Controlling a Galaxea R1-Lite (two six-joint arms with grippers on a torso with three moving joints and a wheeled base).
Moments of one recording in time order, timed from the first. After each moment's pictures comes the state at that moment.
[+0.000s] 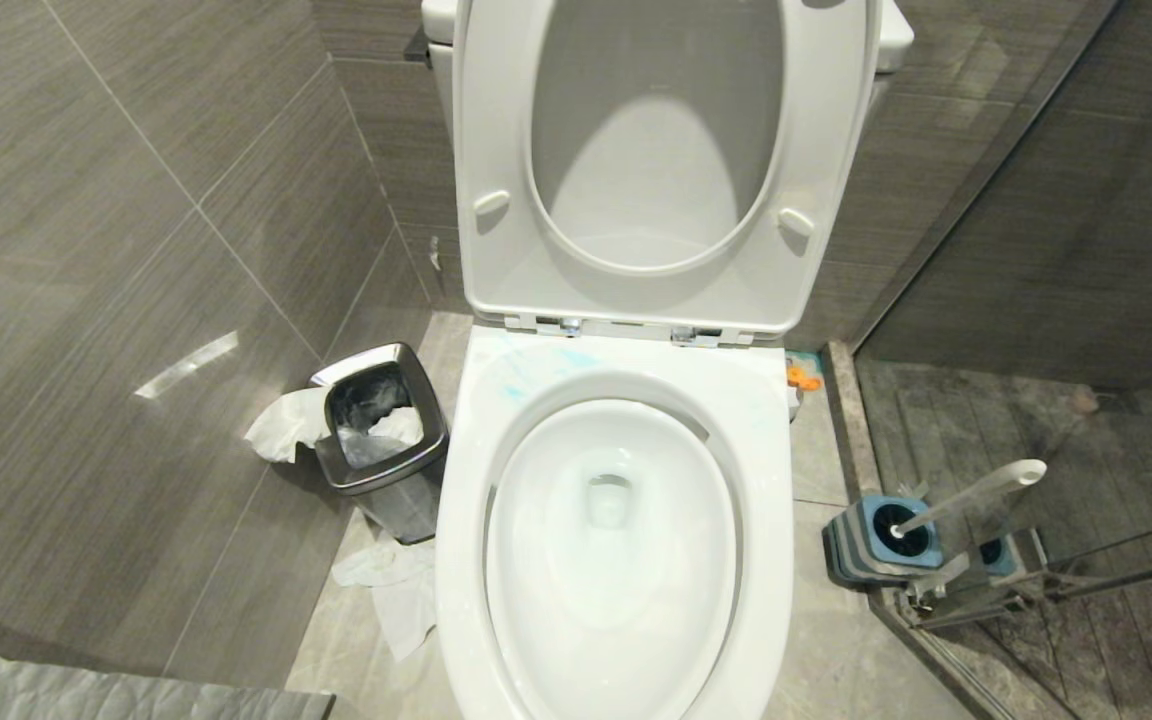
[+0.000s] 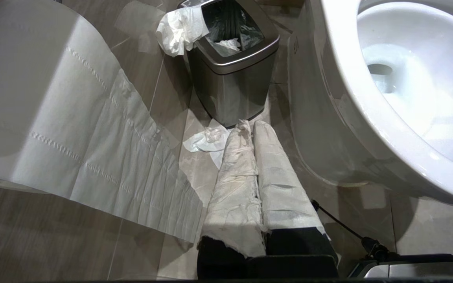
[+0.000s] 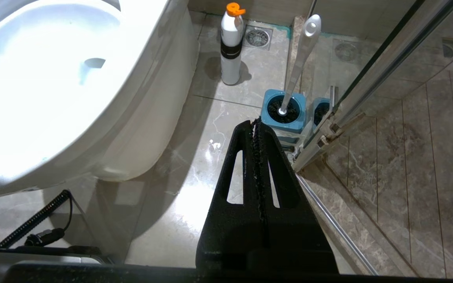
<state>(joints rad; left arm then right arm) -0.01 0.00 0.00 0.01 -0.01 0.00 0.01 0.00 0.00 0.01 0.01 0.01</state>
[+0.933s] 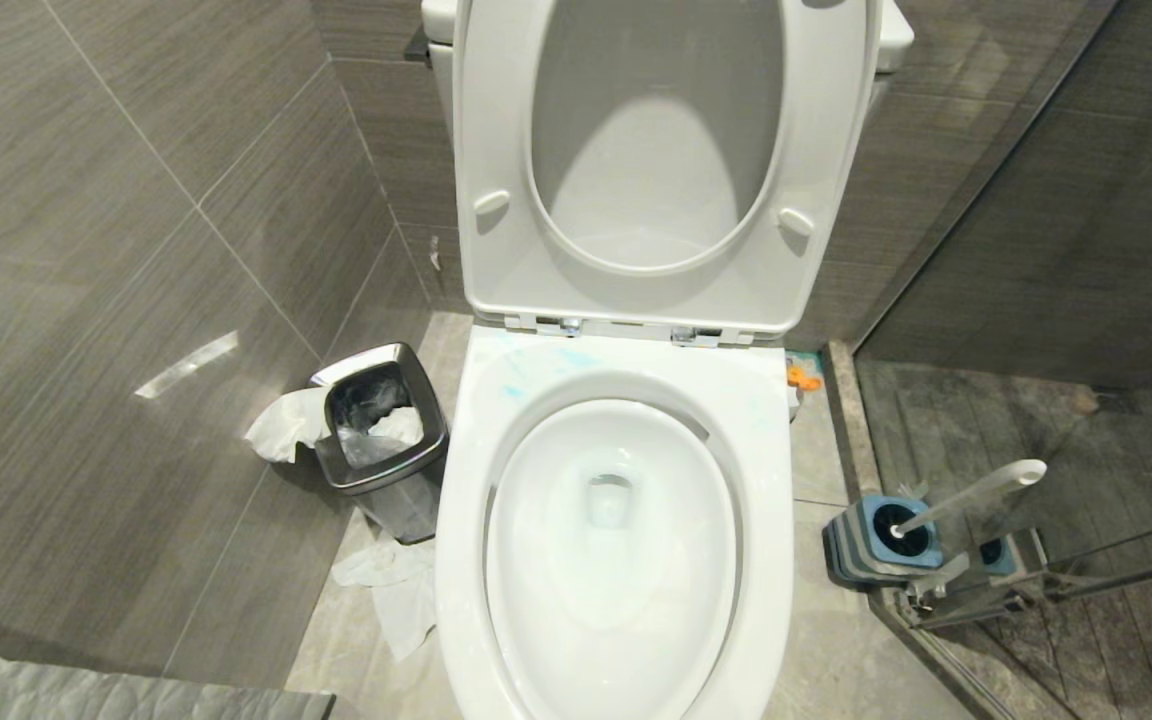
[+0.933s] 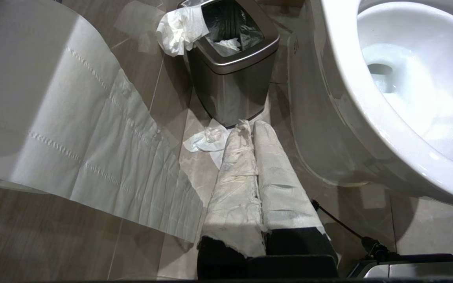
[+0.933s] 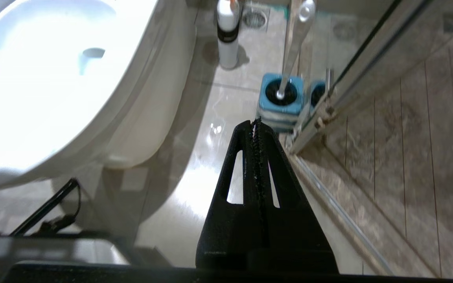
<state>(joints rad) -0.01 0.00 0.00 0.01 -0.01 0.00 0.01 0.00 -0.19 0.27 -0.01 0.04</state>
